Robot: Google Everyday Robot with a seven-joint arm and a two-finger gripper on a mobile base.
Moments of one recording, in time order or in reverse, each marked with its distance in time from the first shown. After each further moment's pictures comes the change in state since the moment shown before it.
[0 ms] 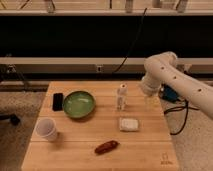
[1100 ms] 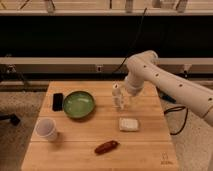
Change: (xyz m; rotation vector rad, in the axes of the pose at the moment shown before) arm -0.084 -0.024 0.007 -0.010 -0.066 -0.178
